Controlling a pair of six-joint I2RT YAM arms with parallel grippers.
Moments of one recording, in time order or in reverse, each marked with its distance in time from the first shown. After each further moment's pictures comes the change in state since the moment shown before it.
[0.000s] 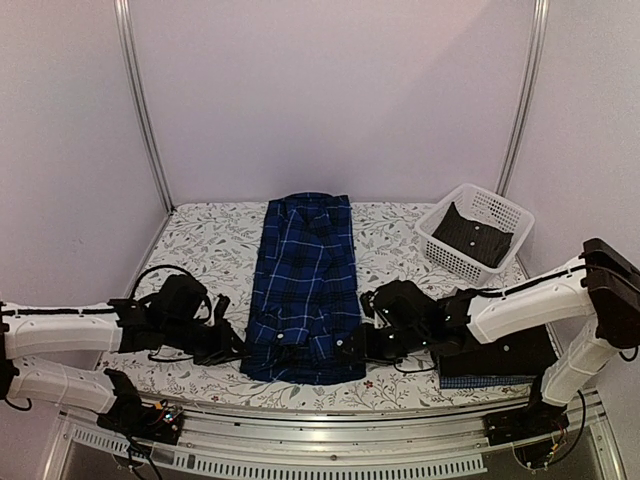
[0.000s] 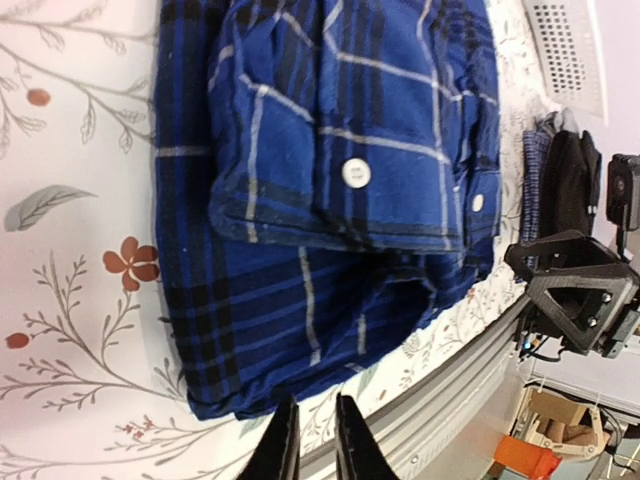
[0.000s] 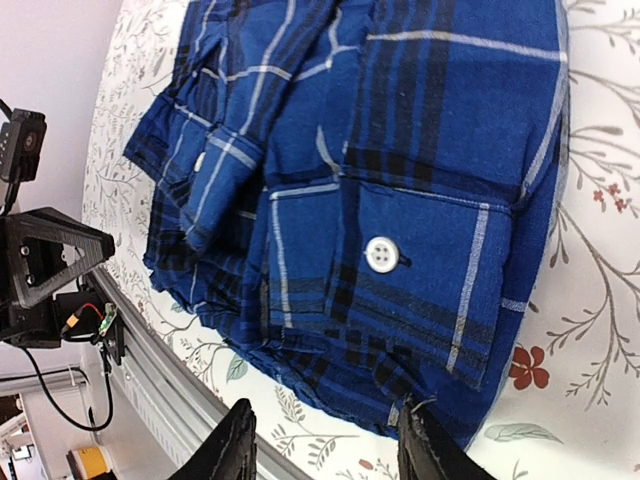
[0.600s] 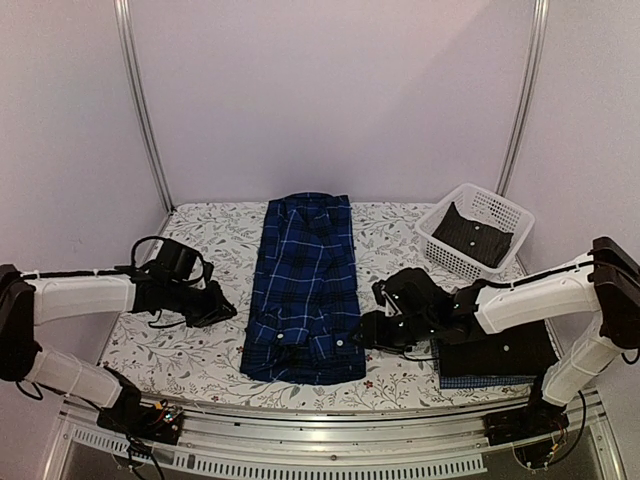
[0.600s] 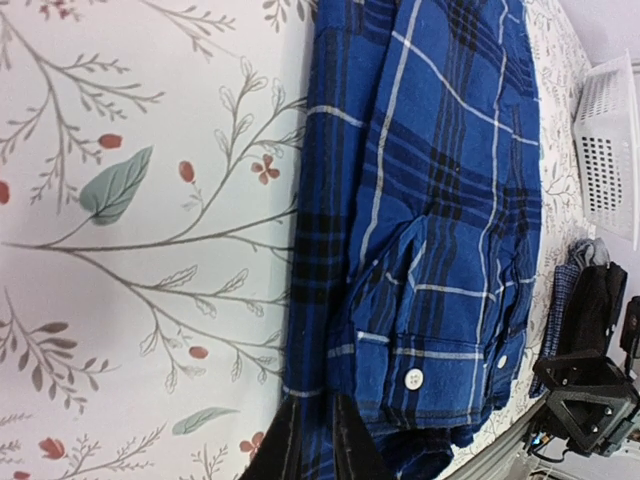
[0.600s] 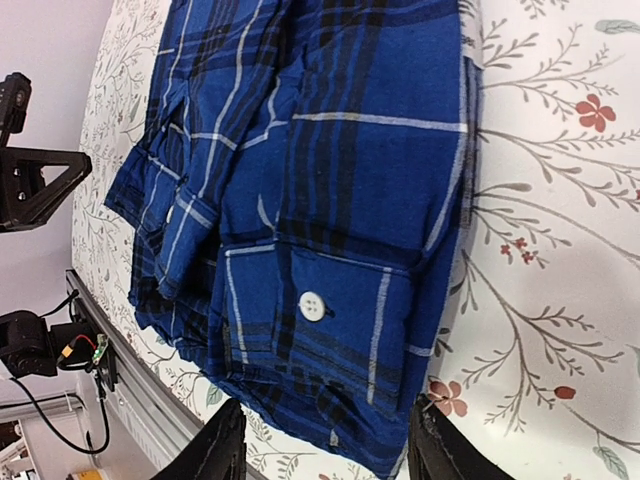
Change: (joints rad) left arm 0.309 0.163 0.179 -0.051 -0.042 0.179; right arm -0.089 -0.053 0.002 -0.056 -0.001 -0.044
